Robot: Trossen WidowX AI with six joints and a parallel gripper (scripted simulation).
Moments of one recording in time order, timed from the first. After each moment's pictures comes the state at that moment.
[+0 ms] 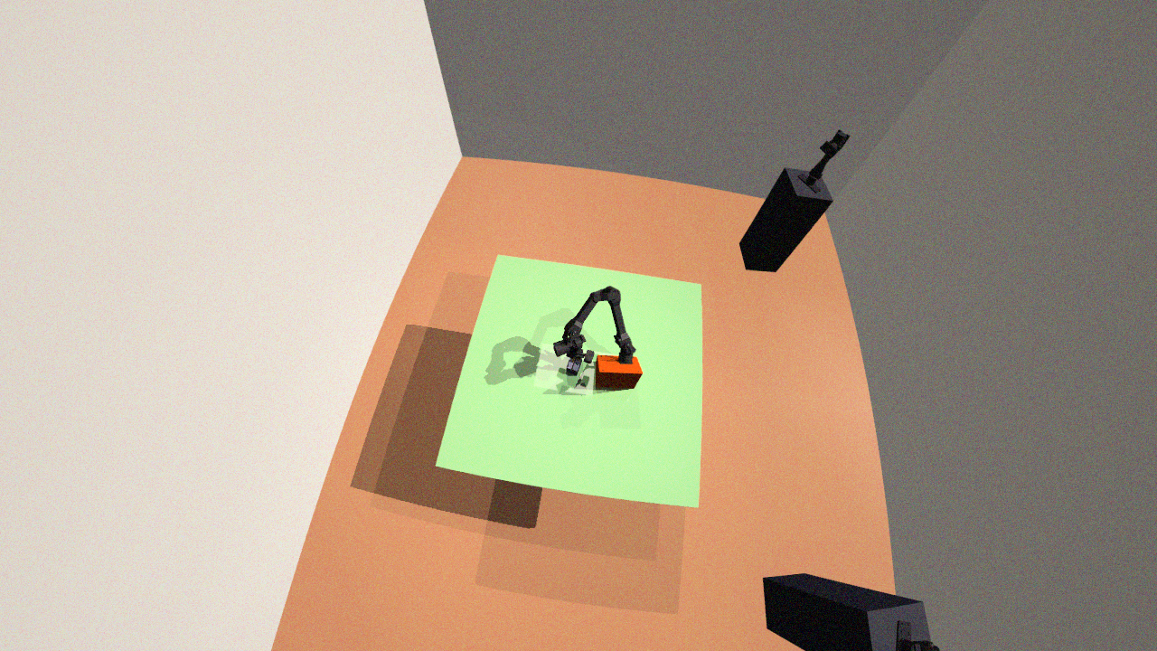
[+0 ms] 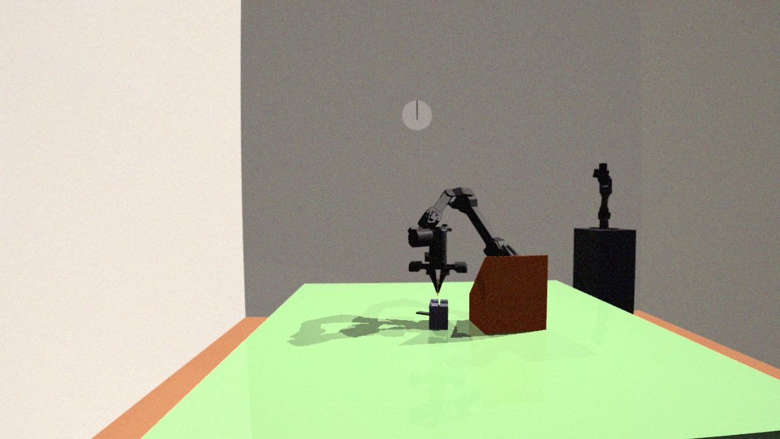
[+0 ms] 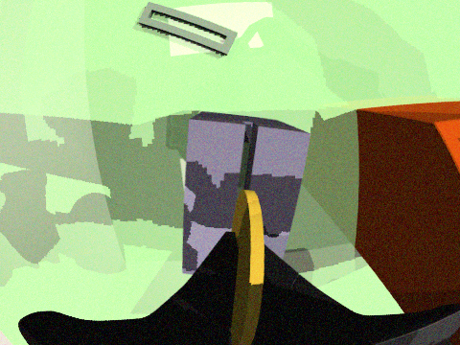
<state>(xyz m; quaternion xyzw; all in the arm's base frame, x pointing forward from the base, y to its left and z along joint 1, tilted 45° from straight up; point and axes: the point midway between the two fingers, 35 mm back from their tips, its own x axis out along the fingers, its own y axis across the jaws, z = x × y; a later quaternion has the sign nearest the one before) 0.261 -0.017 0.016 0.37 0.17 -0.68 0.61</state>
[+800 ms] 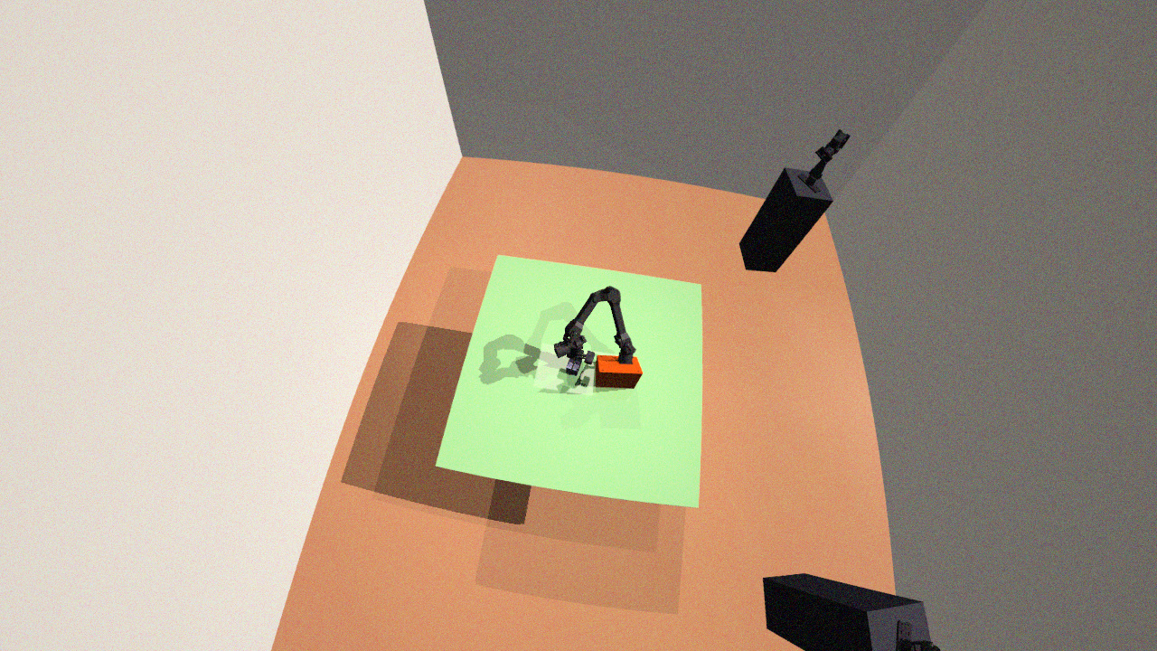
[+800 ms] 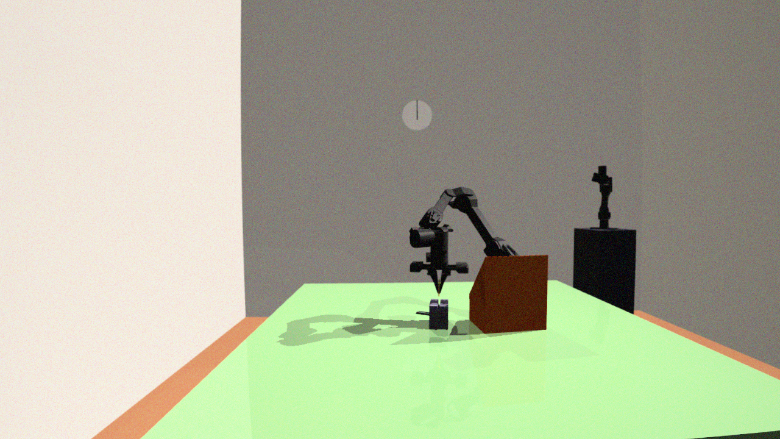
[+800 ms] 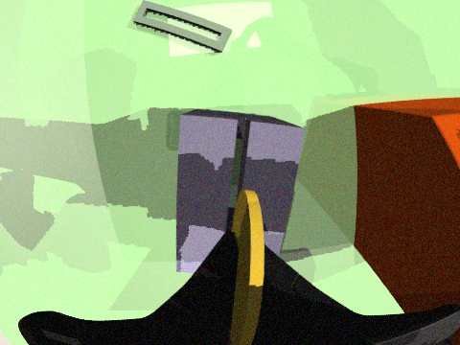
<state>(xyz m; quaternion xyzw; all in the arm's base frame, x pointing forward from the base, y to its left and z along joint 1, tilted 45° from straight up) 0.258 -0.016 0.013 0.37 0.17 -0.68 0.61</state>
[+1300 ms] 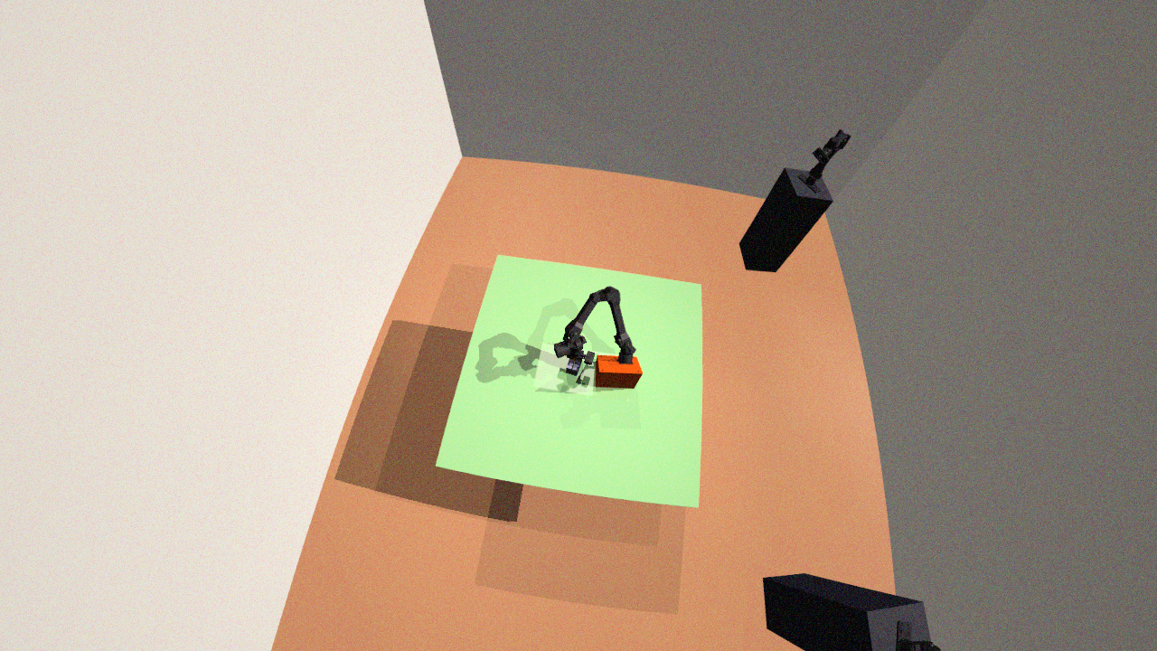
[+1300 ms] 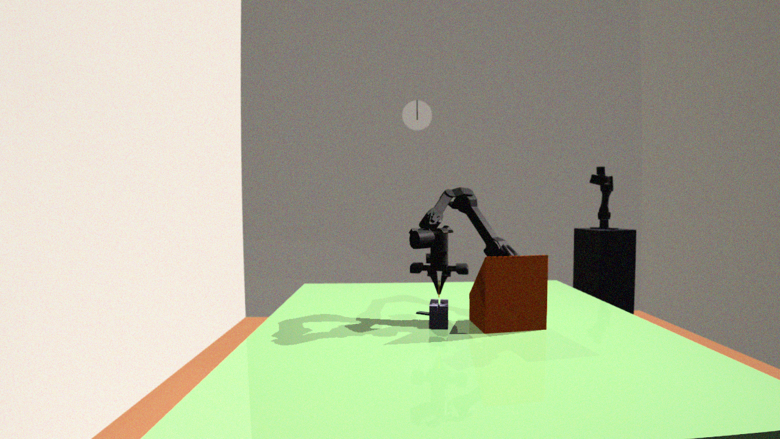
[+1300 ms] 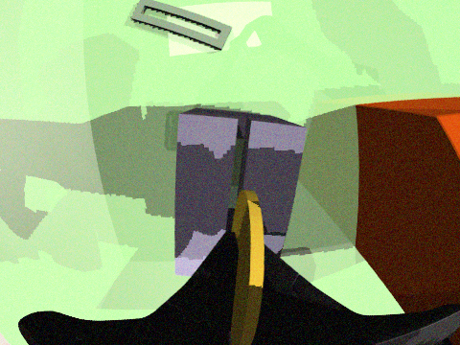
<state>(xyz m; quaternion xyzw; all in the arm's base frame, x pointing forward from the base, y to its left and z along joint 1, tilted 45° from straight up) 0.258 -0.018 0.010 0.37 0.17 -0.68 0.61</state>
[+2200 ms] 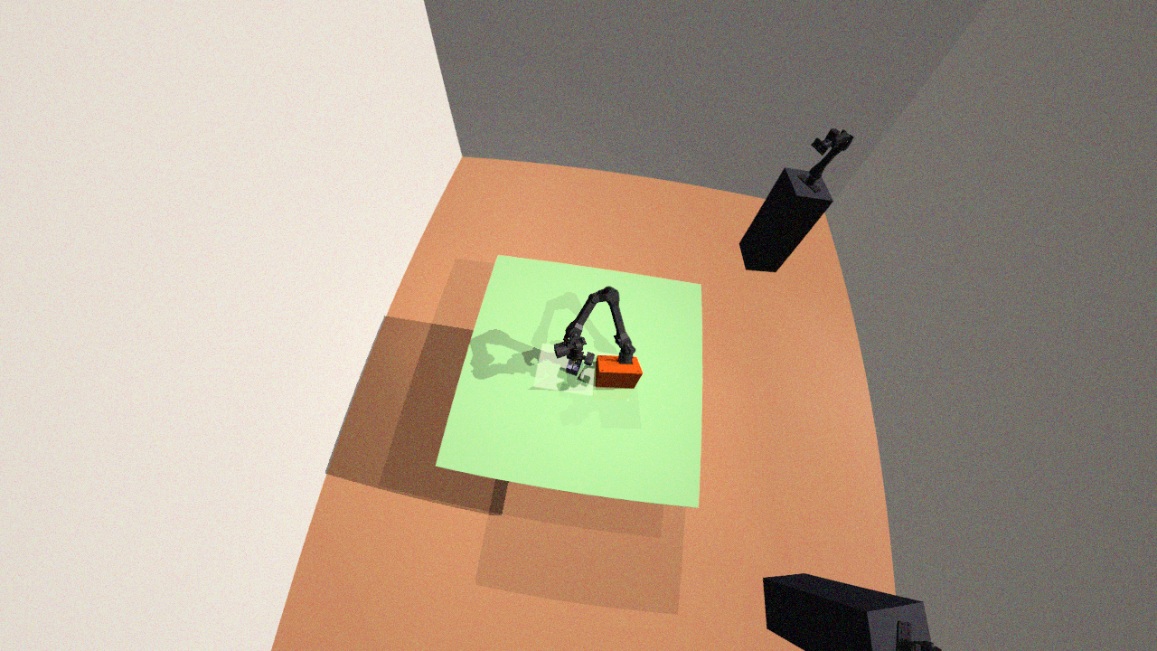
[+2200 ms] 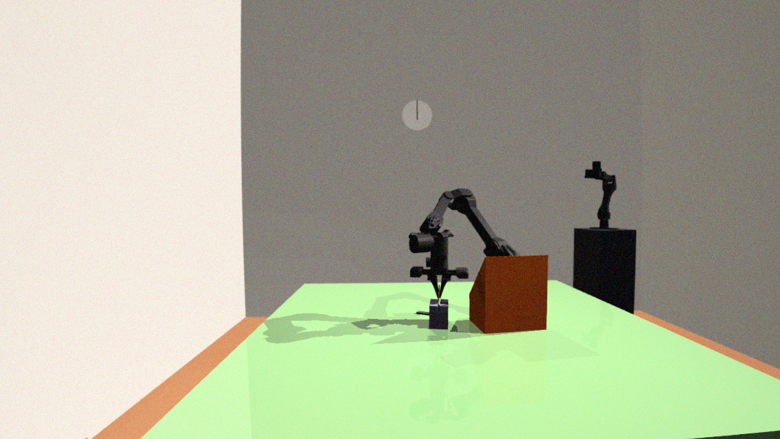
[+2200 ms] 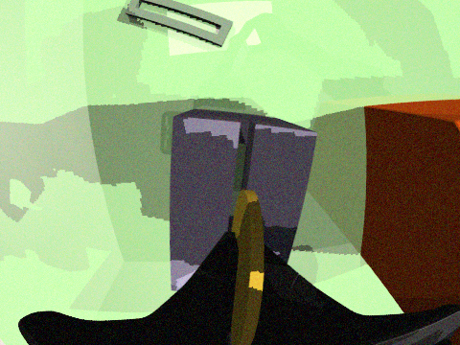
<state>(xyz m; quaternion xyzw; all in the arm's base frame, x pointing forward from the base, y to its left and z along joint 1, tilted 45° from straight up) 0.258 -0.028 0.000 0.37 0.17 -0.68 0.61</state>
